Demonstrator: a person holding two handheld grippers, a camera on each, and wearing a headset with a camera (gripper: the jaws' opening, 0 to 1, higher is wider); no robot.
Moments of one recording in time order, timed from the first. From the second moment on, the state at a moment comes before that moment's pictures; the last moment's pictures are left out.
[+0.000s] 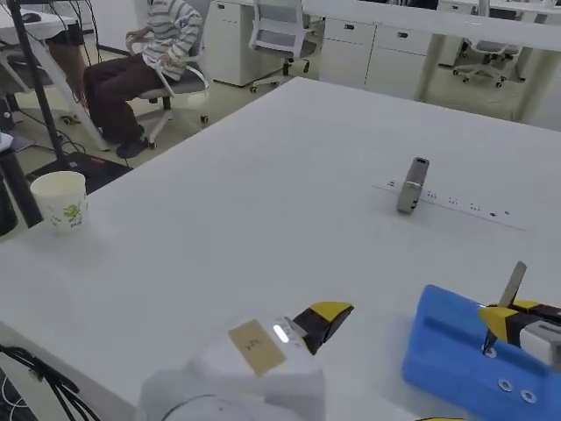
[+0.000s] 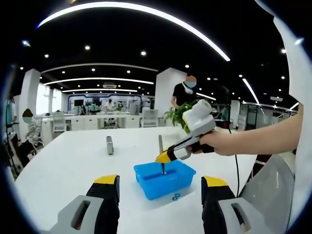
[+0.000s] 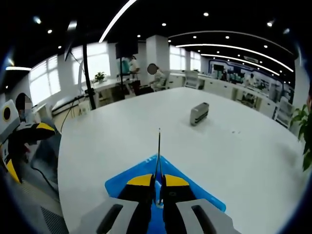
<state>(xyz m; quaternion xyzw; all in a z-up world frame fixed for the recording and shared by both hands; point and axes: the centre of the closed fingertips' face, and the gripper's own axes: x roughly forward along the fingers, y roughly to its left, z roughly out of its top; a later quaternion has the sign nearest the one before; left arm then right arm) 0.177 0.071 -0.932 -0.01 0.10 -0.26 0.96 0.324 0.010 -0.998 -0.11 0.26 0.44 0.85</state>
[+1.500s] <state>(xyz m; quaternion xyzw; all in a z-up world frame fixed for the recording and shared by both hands) 0.176 0.067 -0.939 0.00 0.11 -0.27 0.96 0.319 -0.011 -1.027 -0.01 0.23 0.42 0.88</state>
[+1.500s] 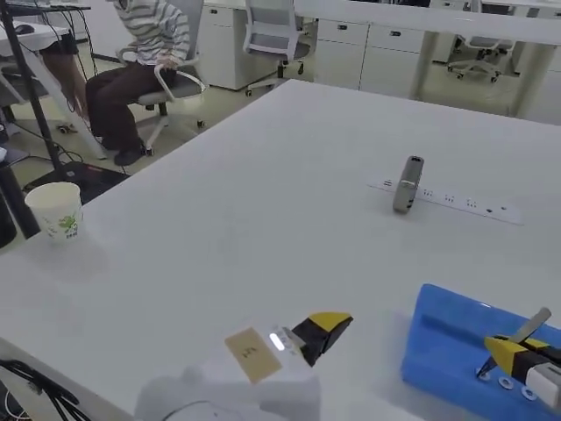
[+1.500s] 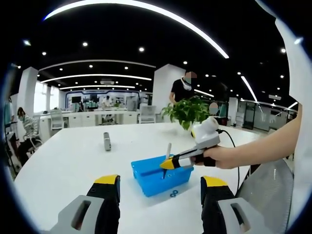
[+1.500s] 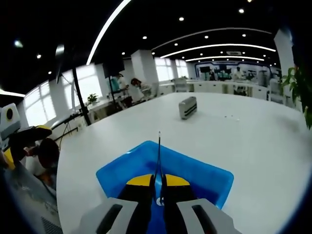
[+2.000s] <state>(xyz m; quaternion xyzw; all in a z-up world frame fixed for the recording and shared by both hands) 0.178 0.070 -0.940 0.00 0.12 -0.26 0.96 0.319 -0.017 -1.012 0.00 0.22 0.42 0.88</state>
